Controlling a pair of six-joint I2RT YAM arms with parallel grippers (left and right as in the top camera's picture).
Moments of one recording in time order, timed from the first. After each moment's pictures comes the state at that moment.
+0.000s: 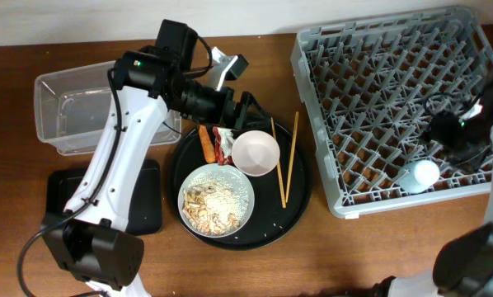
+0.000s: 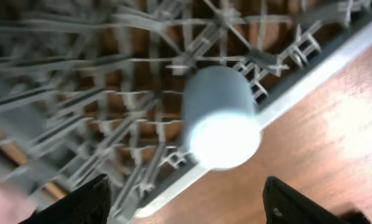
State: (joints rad) left arm -0.31 1.88 1.95 -1.29 0.82 0.03; right arm -0.44 1.66 1.59 -1.34 -0.11 0.25
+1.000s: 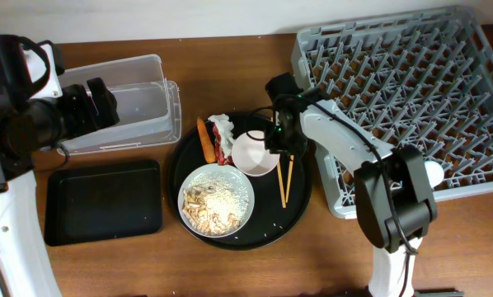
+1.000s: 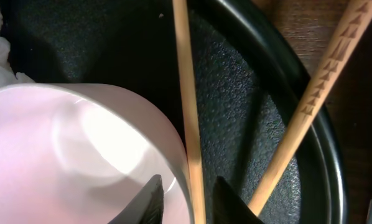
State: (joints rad) left arm 0.12 1.52 2.12 -1.52 0.12 -0.19; right arm 0.41 2.07 1.55 -0.90 -0.14 0.45
